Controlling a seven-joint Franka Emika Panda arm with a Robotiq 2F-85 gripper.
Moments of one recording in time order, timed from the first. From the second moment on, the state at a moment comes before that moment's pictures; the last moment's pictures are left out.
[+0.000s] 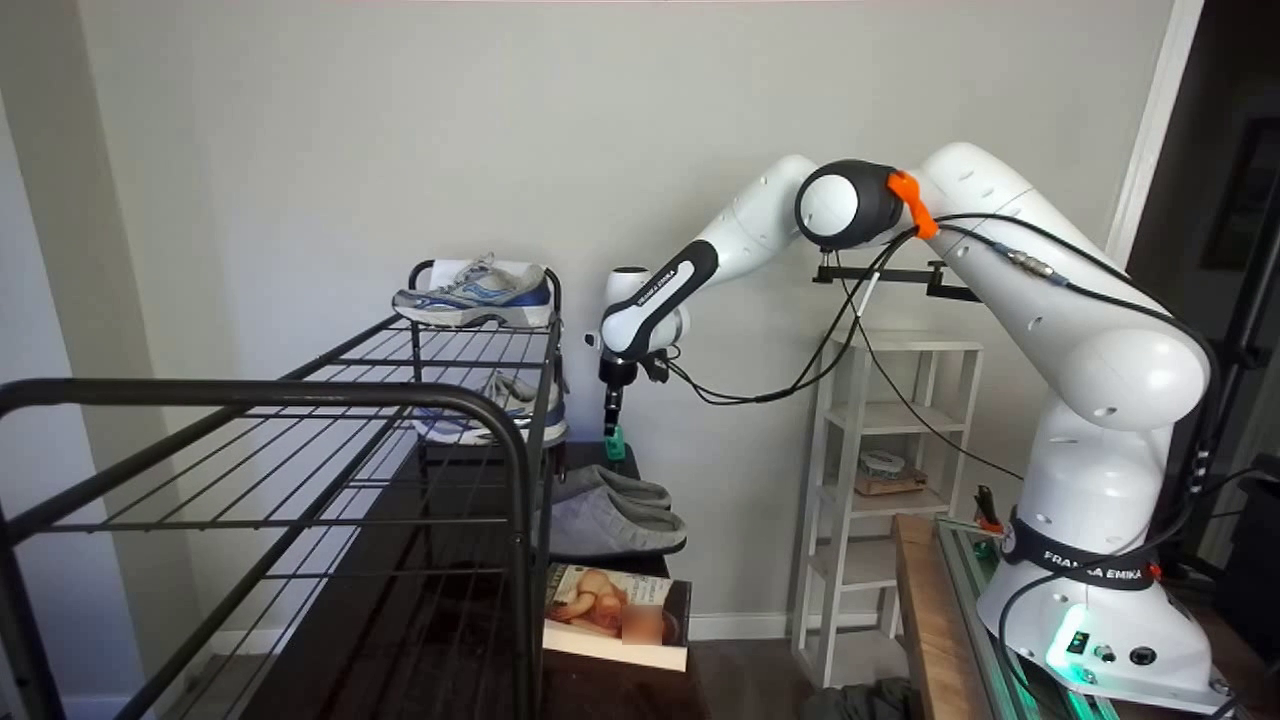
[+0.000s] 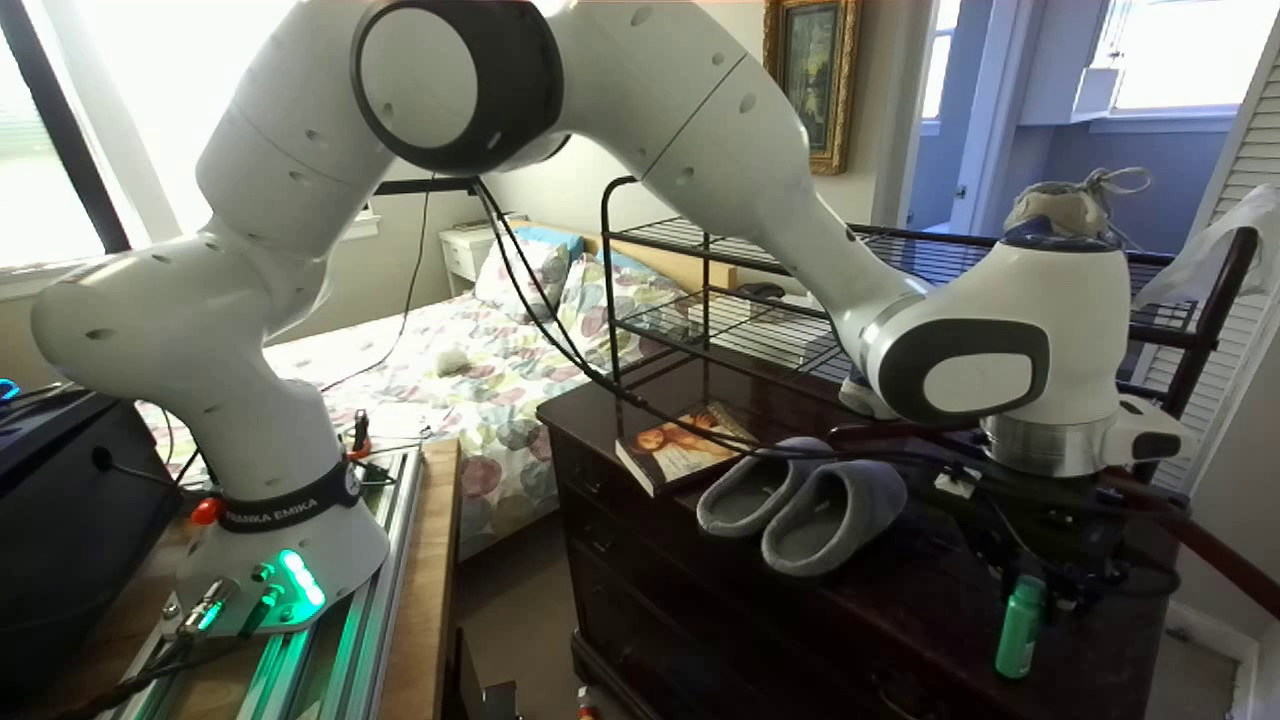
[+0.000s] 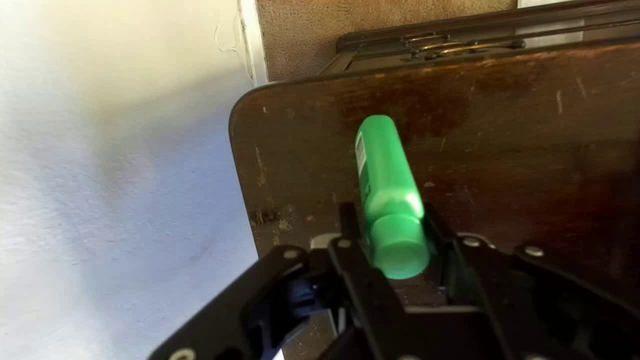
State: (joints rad) arm -0.34 0.83 -0.06 -1.49 -0.06 2.51 -0.70
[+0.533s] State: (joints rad) arm -0.35 0.83 -0.06 -1.50 -0.06 2.51 -0.70
